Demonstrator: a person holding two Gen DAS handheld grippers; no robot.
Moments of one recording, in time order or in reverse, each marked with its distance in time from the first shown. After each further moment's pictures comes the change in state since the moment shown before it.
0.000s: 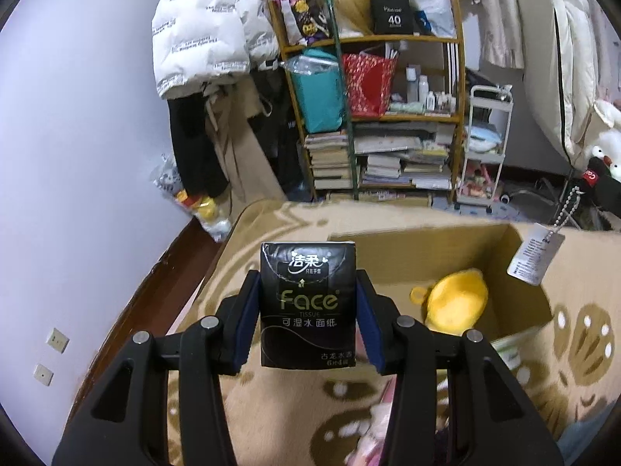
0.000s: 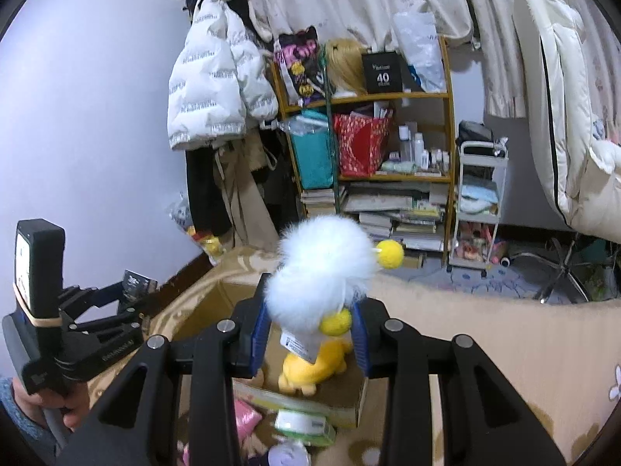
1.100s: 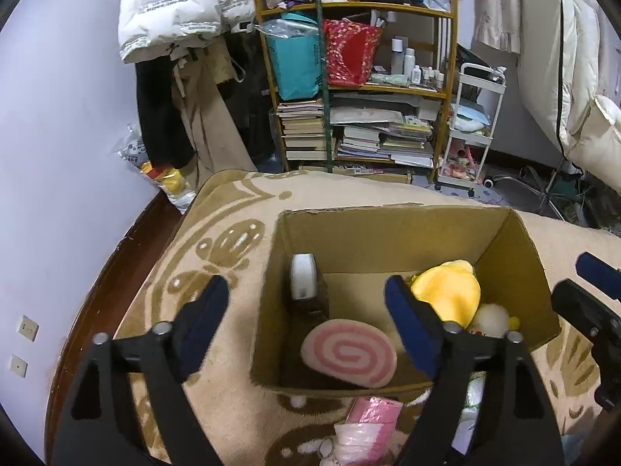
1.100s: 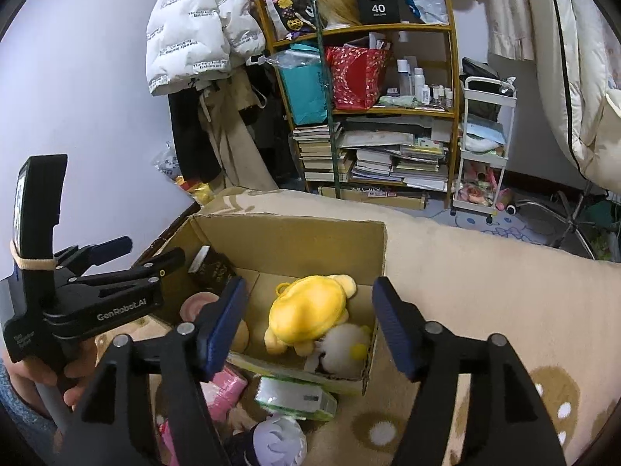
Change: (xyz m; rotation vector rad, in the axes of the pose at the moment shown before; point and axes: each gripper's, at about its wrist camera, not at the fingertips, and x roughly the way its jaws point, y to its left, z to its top) left arm 0.061 -0.022 -0.009 -0.034 0.117 -0.093; right arm 0.057 -0.013 -0.052 0.039 0.227 -0.010
